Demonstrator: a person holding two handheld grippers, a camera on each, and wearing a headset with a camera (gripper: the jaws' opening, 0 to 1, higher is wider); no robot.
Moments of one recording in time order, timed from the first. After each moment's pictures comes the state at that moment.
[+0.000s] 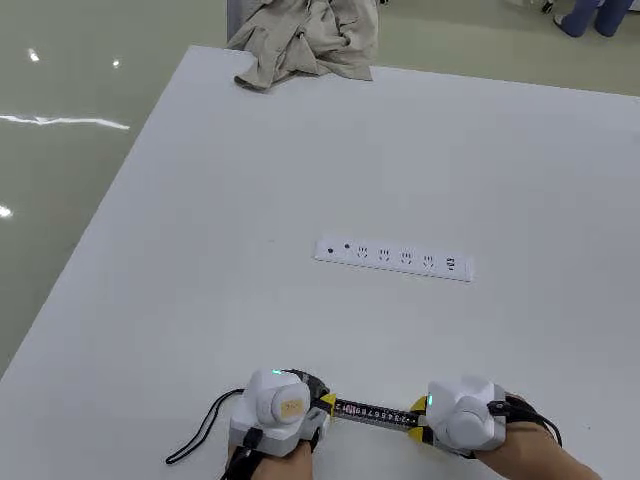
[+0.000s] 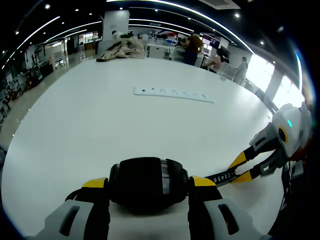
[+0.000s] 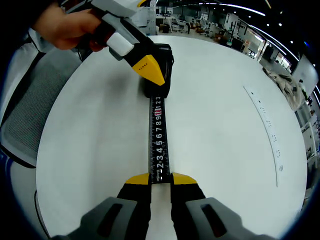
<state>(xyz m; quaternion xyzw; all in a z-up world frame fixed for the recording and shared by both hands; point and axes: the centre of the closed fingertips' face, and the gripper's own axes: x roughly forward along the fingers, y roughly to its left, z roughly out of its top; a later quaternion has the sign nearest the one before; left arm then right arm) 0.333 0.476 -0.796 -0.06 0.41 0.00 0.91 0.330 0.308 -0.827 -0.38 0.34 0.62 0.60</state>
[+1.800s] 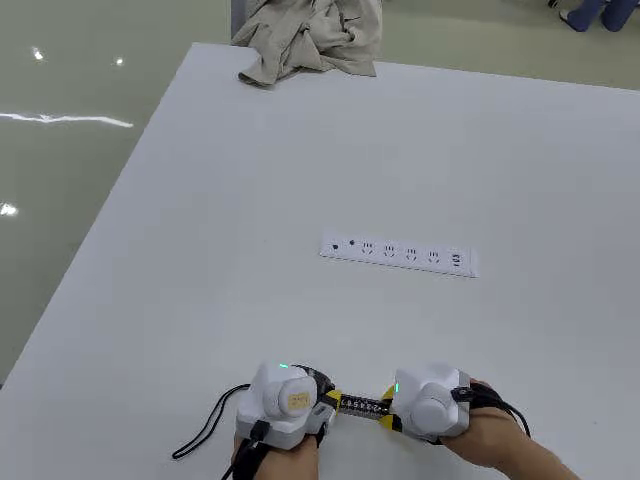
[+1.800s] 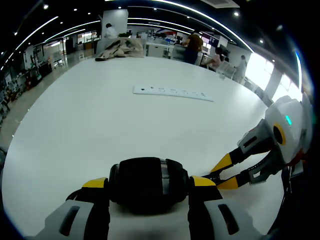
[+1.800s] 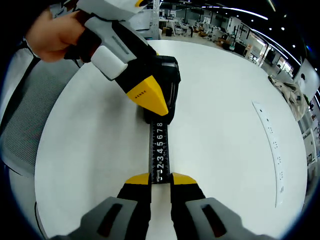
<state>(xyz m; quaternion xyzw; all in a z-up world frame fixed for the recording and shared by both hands) 0.333 0.476 -0.796 -0.06 0.41 -0.01 0.91 0.326 0.360 -0.826 -0.38 0.32 0.63 0.59</state>
